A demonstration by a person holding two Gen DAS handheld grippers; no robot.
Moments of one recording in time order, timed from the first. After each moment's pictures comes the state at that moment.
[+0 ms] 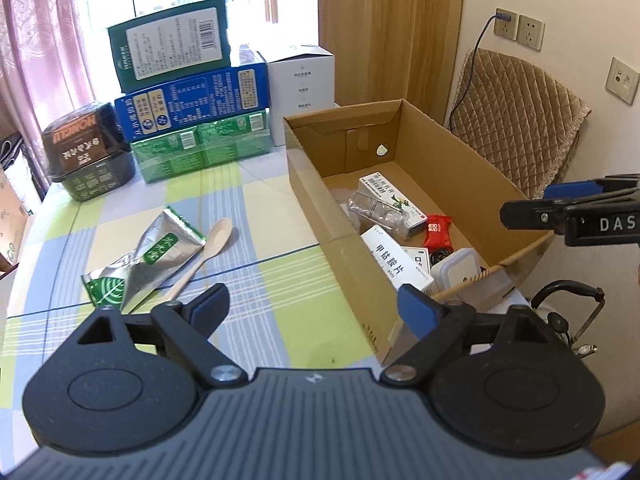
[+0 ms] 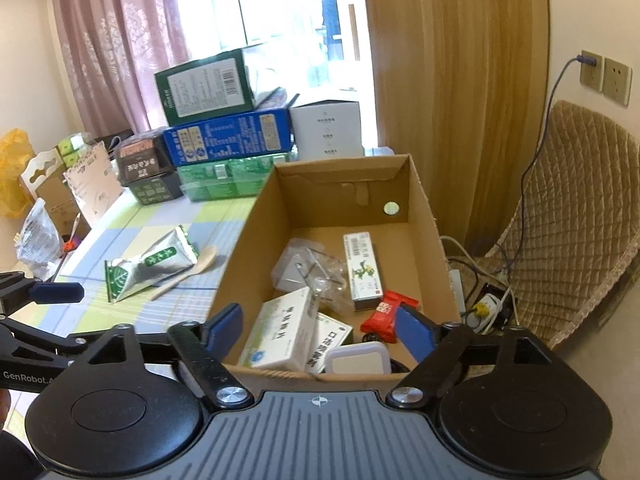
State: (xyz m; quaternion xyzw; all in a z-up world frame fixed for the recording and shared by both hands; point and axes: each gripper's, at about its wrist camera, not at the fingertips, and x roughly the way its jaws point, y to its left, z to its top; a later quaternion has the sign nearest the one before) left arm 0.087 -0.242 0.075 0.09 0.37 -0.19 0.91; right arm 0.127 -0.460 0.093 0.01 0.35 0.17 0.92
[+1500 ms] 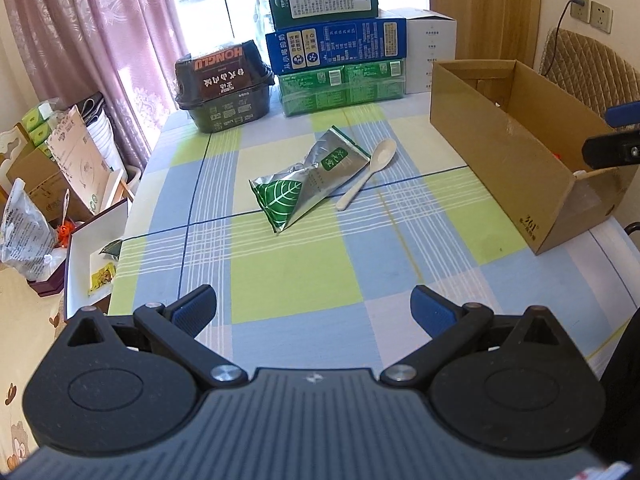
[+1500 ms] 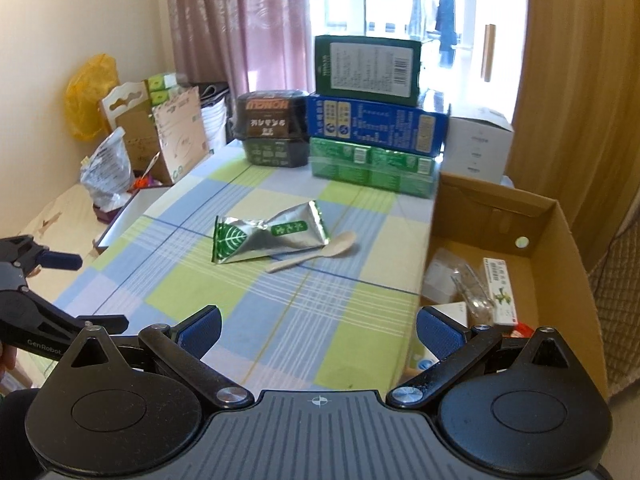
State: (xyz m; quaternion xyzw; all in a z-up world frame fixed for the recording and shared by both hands) left arm 0.048 -0.057 0.052 0.11 0.39 -0.09 0.91; right arm 0.083 -0.304 0.090 -0.09 0.34 0.28 0.89
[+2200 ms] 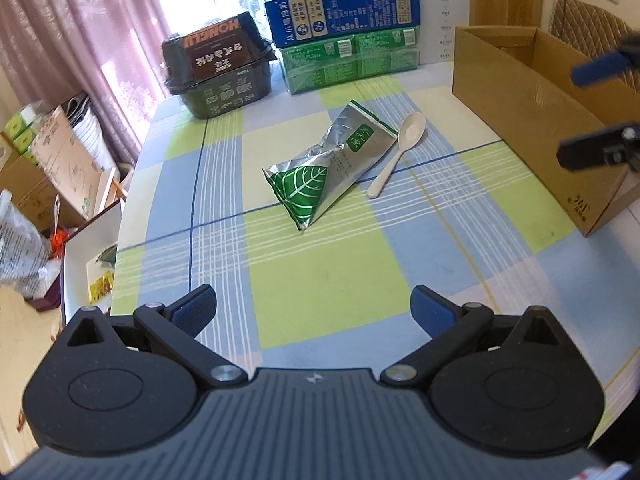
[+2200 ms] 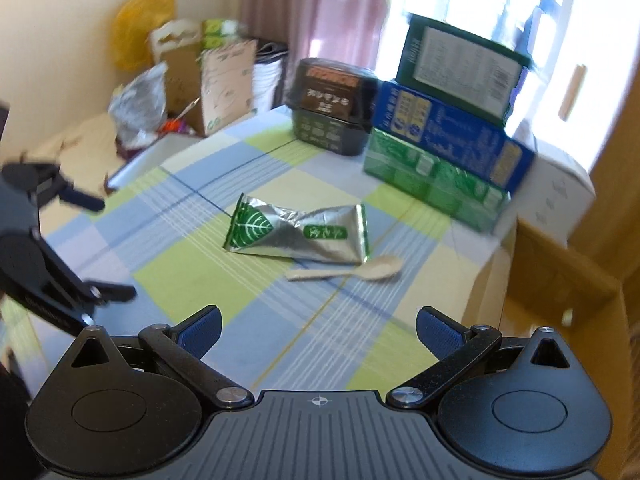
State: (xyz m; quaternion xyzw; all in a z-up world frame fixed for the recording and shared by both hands) left arm 0.113 -0.031 0.017 0.15 0.41 -0.11 0.89; right arm 0.141 -0.227 0.054 -0.22 0.33 0.35 0.85
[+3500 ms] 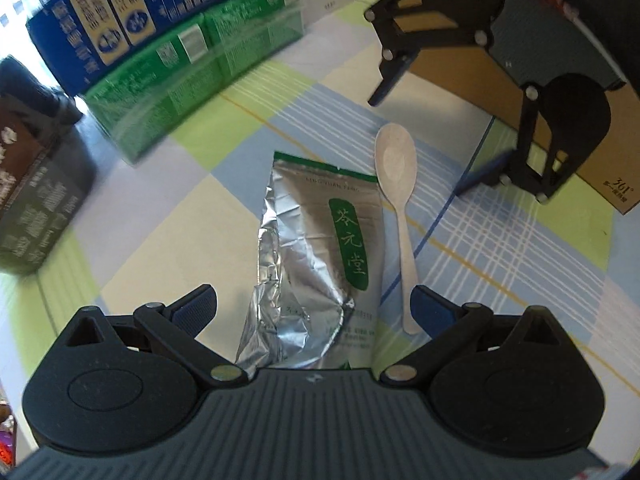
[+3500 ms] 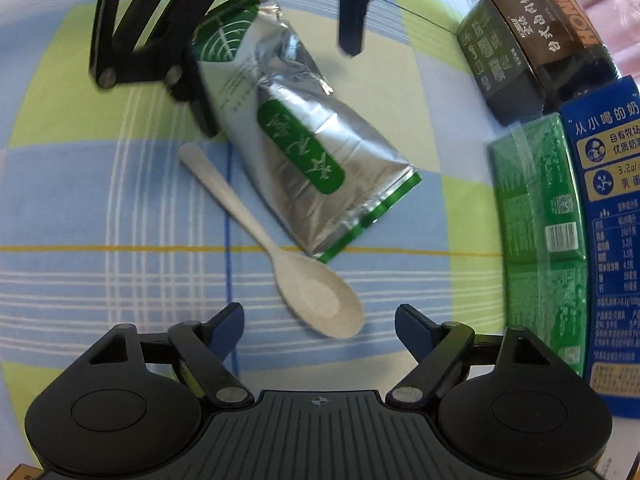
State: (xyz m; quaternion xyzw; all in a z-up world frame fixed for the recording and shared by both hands) left arm 0.360 -0.086 -0.055 0.27 0.45 -0.37 0.76; right arm 0.336 -0.154 -0.082 -0.58 0.32 0.48 0.58
